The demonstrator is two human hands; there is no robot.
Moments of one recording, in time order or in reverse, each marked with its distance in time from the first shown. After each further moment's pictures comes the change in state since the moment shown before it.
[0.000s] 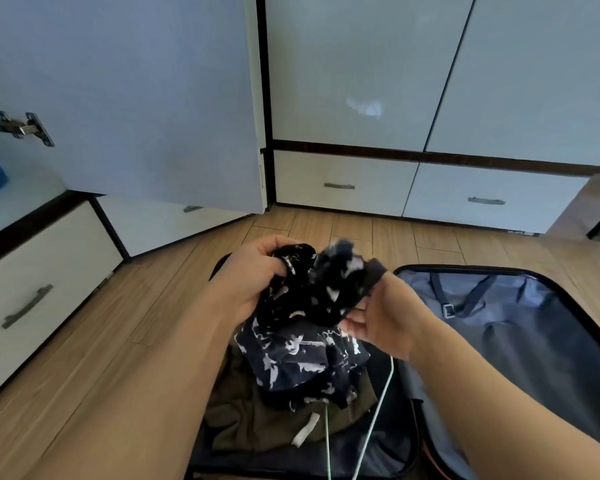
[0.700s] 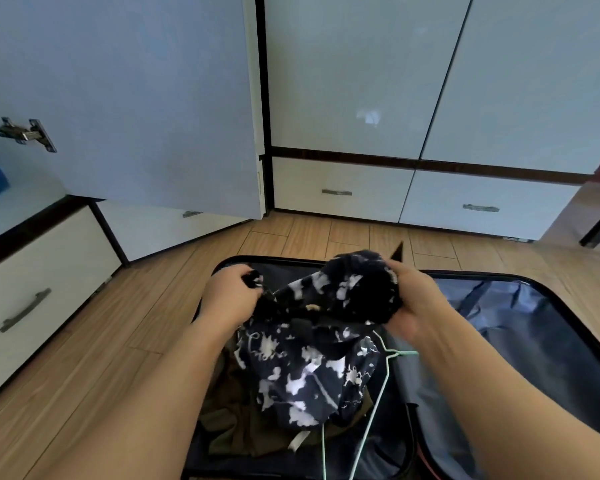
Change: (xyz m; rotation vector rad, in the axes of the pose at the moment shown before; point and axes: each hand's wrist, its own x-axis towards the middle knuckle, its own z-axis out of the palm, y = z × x) left_hand 0.020 -0.043 -0.030 0.780 0.404 0.045; right_hand -0.015 -0.028 0.000 0.267 0.209 -0.137
